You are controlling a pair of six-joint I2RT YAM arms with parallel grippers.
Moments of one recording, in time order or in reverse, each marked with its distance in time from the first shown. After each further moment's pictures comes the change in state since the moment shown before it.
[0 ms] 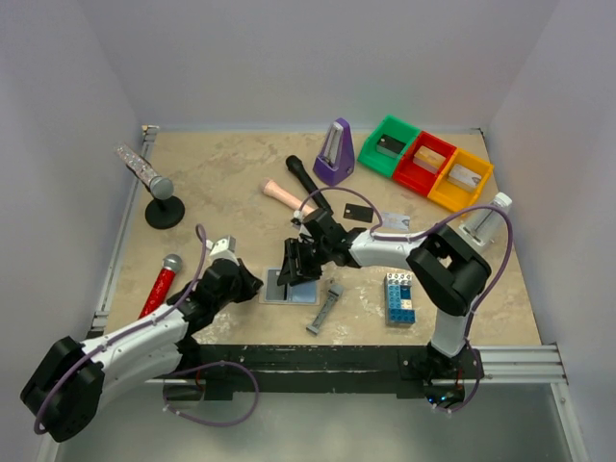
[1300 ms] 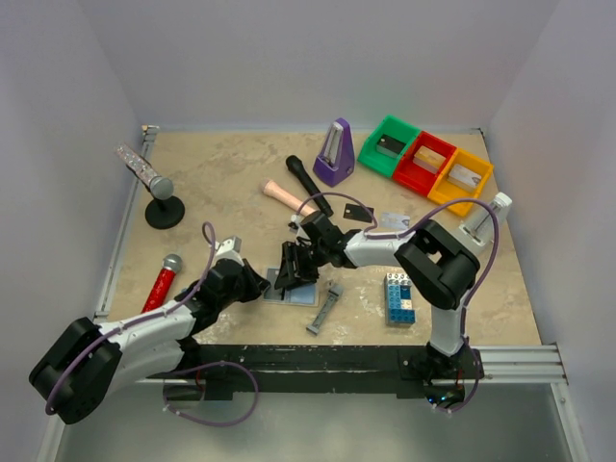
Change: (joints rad) left arm 0.000 0.127 -0.031 0.192 0.067 -0.016; right arm 0.000 0.071 0.008 0.050 -0.067 0.025
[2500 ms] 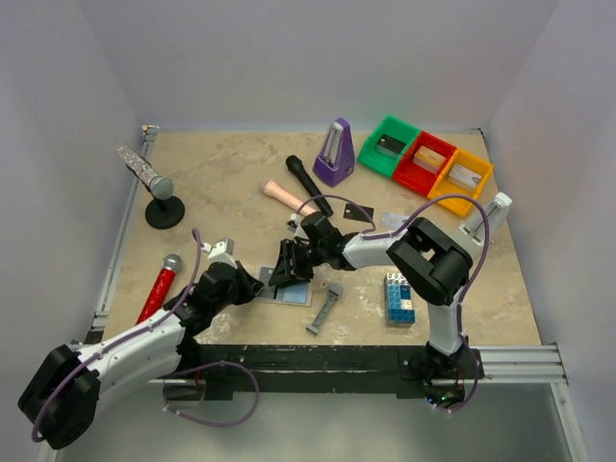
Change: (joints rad) left arm 0.000 -0.186 -0.009 -0.168 -0.030 -0.004; right arm -0.008 0.053 -0.021 0.184 -0.058 0.117
